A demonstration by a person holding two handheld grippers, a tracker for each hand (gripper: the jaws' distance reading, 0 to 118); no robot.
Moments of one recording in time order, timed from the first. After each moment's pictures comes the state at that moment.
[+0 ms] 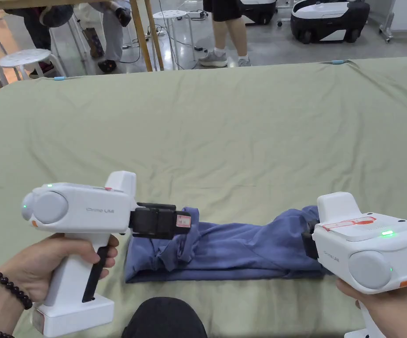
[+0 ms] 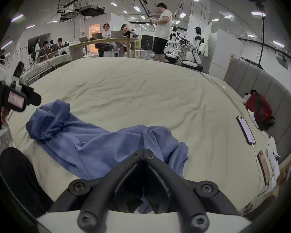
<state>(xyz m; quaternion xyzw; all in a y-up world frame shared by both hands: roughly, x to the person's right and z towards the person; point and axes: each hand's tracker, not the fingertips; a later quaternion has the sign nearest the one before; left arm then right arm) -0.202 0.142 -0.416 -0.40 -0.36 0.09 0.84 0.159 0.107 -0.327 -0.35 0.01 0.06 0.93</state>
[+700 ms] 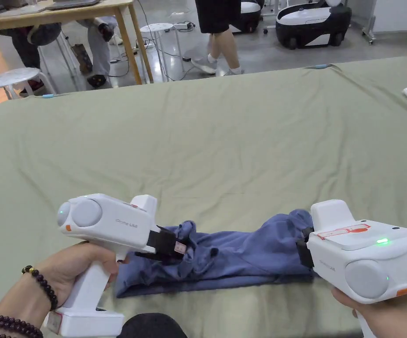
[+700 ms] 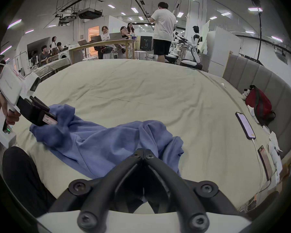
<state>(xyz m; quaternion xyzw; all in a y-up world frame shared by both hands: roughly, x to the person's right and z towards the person) -0.141 0.101 -0.452 -0.51 -0.36 0.03 0.78 0.174 0.108 -0.313 -0.35 0.01 0.04 0.94</state>
